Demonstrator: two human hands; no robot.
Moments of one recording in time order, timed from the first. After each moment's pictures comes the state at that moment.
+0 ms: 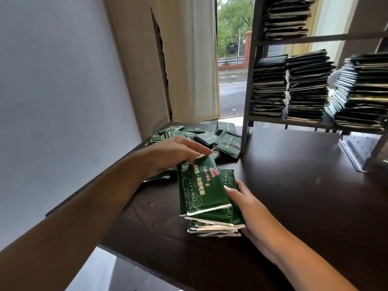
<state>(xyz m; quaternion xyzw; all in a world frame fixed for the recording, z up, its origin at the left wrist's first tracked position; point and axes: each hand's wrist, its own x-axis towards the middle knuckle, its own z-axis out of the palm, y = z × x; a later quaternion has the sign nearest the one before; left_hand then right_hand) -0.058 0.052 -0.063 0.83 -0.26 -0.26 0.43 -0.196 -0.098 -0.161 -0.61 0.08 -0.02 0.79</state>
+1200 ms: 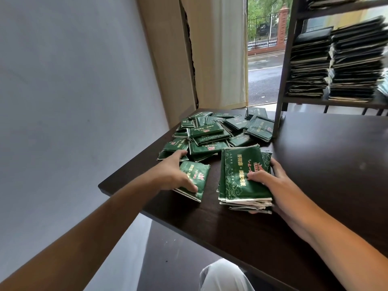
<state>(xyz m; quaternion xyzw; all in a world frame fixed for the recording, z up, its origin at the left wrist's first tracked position) -0.083 0.129 -0.124 0.94 -0.10 -0.15 0.28 -0.198 -0.096 -0.169 -0.62 0.08 -0.04 0.78</state>
